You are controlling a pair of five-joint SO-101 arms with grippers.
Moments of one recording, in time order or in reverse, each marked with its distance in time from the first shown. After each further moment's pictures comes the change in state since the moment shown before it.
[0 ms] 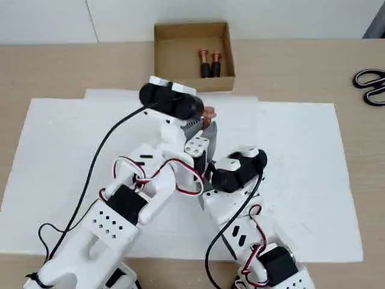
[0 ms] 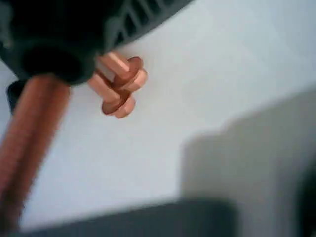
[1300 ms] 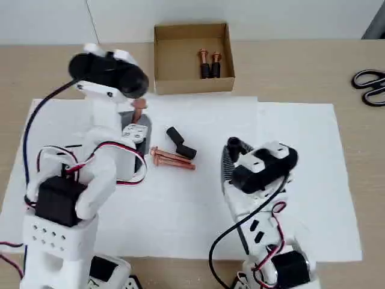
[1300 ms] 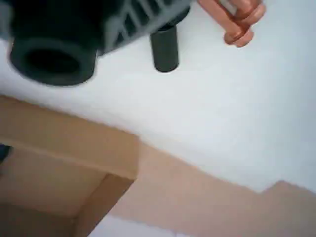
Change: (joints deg) left arm -17.1 0.2 -35.3 48.1 -13.5; right arm 10.9 -0.1 -8.1 0.2 8.8
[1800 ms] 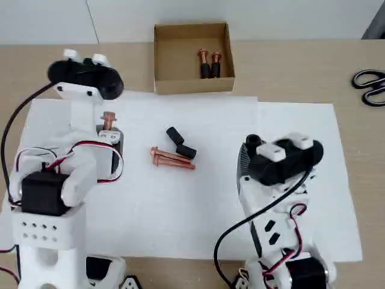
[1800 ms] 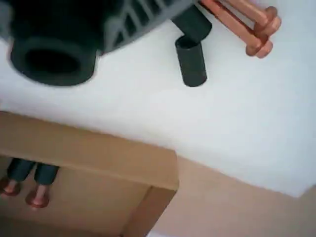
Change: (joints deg) left arm -12.0 1.0 -0.4 9.2 -4.7; right arm 6.6 7.5 -16.3 12.0 0.0
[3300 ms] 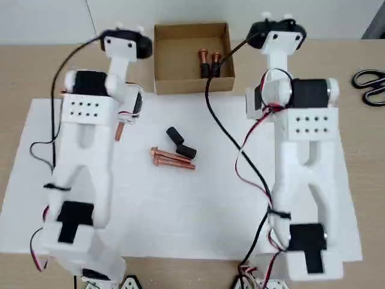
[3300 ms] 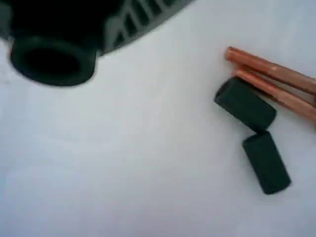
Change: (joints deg) left arm -1.1 49.1 -34.2 6.9 -5.7; right arm 7.0 88.9 -83.5 36.5 0.0
